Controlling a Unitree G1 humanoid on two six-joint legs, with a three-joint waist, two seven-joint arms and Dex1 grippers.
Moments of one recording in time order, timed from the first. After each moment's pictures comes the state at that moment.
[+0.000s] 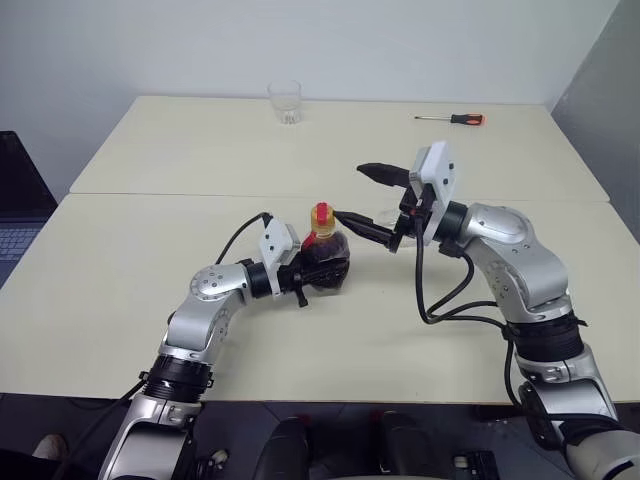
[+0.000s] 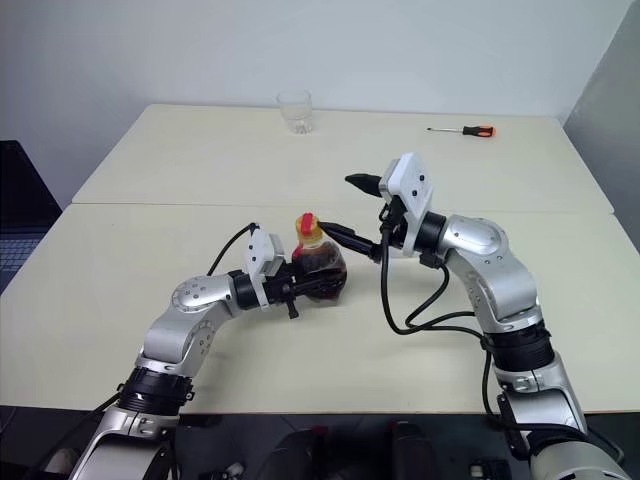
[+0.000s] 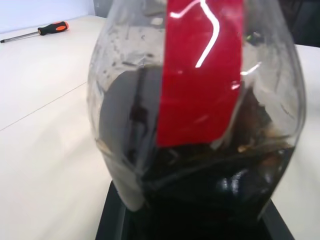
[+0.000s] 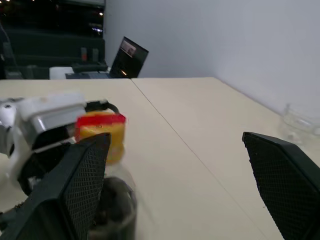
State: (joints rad) left arm -0.43 0.43 -0.11 0.07 -0.35 0.21 -0.97; right arm -0.66 -0.41 0.12 -0.16 0.37 0.43 0.78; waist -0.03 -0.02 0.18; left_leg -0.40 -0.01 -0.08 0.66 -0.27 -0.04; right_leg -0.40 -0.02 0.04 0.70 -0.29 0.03
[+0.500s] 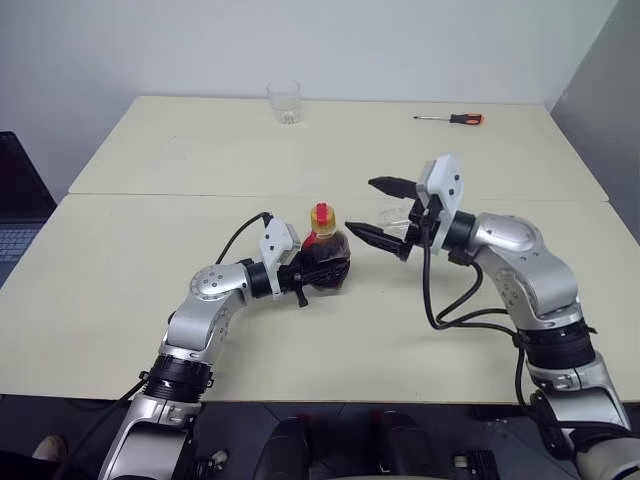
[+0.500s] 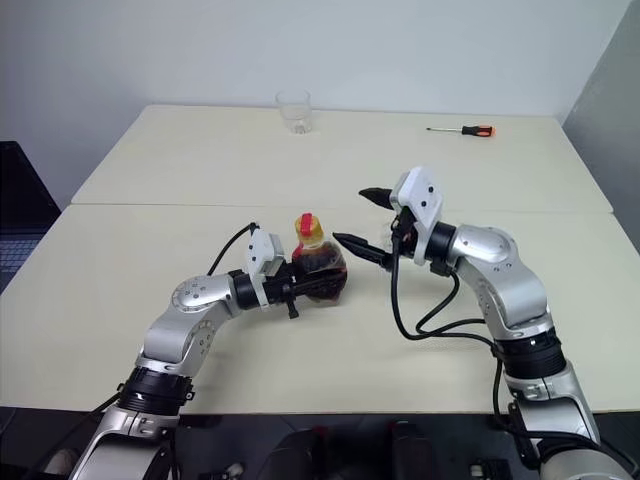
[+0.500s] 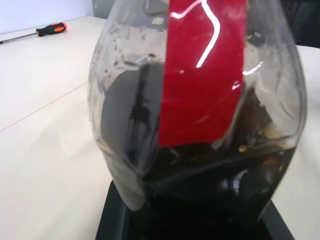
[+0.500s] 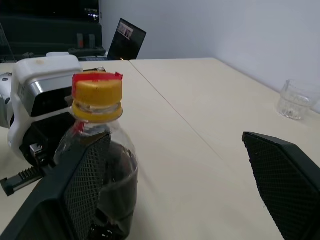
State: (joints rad) left arm -0.43 0.43 -0.11 0.07 -0.35 0.21 -0.97; right arm -0.61 -0.46 0.12 -0.17 0.38 0.45 0.80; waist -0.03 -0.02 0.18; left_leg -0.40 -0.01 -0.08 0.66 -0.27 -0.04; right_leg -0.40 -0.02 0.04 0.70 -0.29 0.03
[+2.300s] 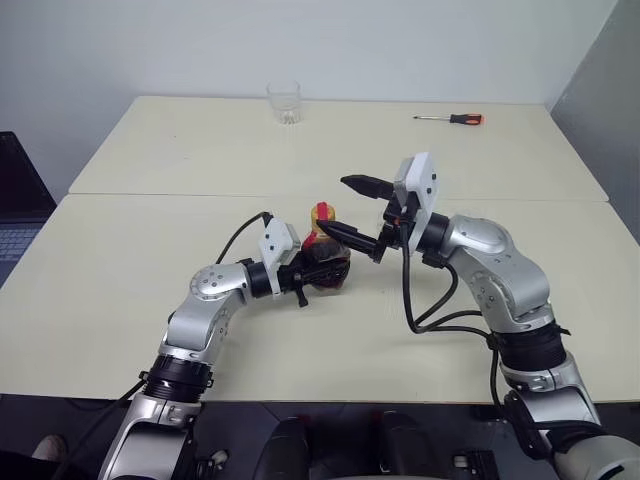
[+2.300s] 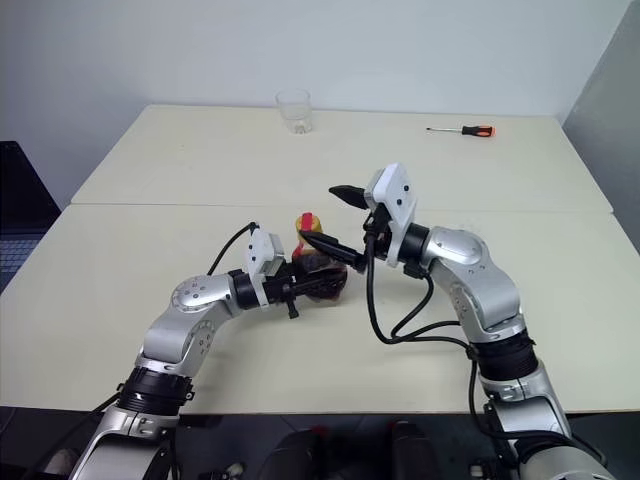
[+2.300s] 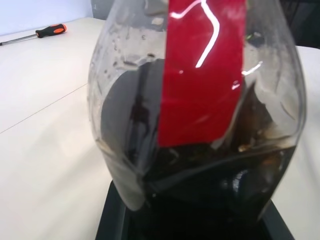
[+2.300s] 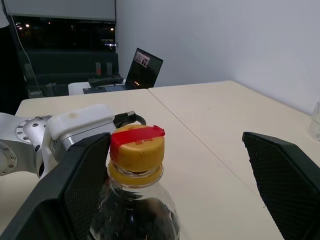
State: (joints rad) left arm -0.43 0.43 -0.11 0.07 -0.35 0.21 -0.98; right arm -0.65 -0.32 0.15 -0.19 0.41 0.47 0.75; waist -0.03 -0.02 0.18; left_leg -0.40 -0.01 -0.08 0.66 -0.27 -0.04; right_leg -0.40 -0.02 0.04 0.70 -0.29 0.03
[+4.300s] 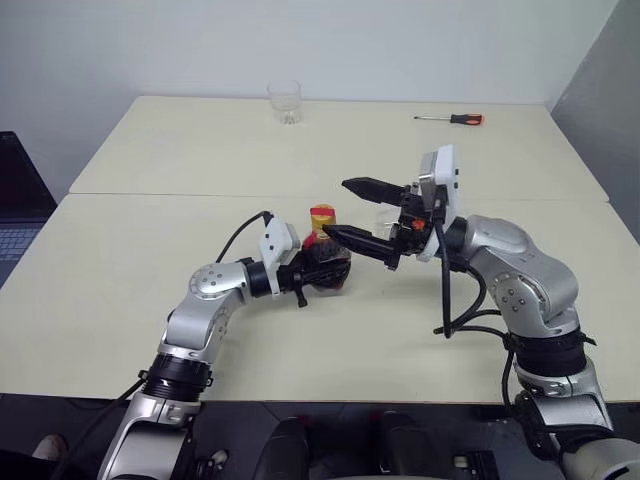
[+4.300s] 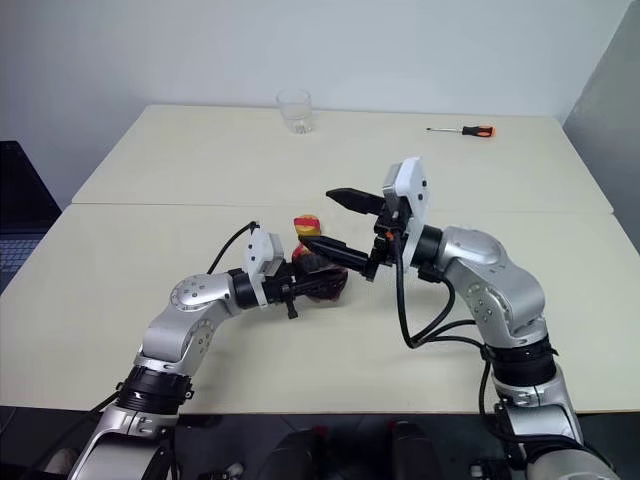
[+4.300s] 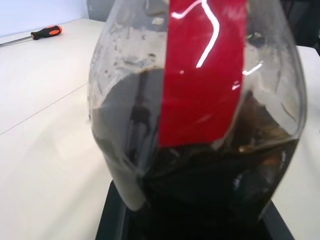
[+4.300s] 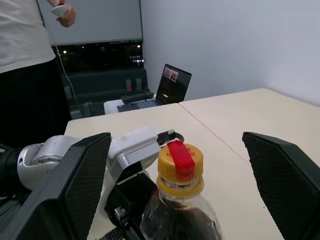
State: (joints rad) left arm -0.43 0.43 -0.11 0.07 -0.35 0.21 -1.00; right arm -0.64 -0.35 0.09 -0.29 0.60 0.62 0.77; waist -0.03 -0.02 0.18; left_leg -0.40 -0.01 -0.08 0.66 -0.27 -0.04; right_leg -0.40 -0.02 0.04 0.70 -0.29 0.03
